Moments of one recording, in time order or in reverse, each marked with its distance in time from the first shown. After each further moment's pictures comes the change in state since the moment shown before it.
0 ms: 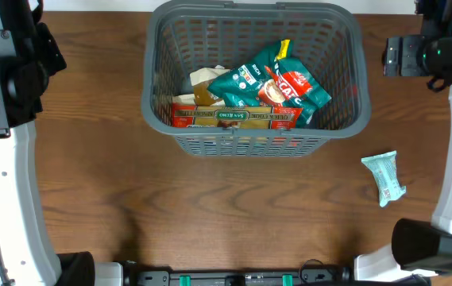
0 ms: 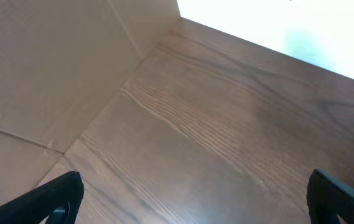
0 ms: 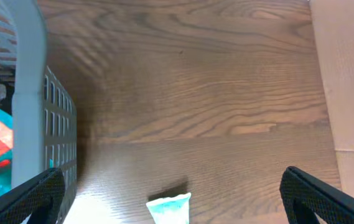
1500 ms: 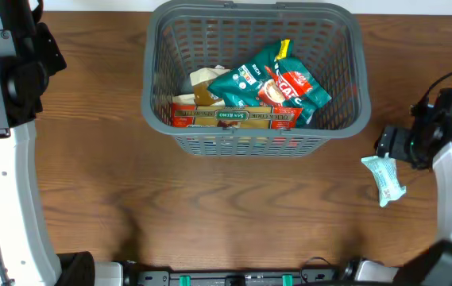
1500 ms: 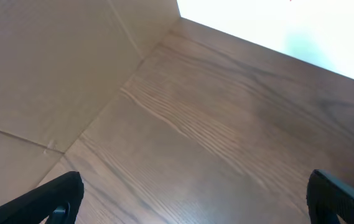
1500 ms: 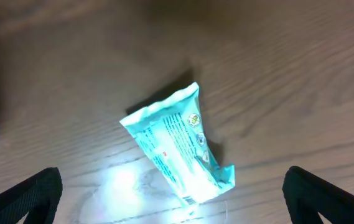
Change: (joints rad) left arm 0.000 0.000 0.000 0.000 0.000 0.000; right arm -0.259 -0.249 -0.958 0.367 -0.107 0.065
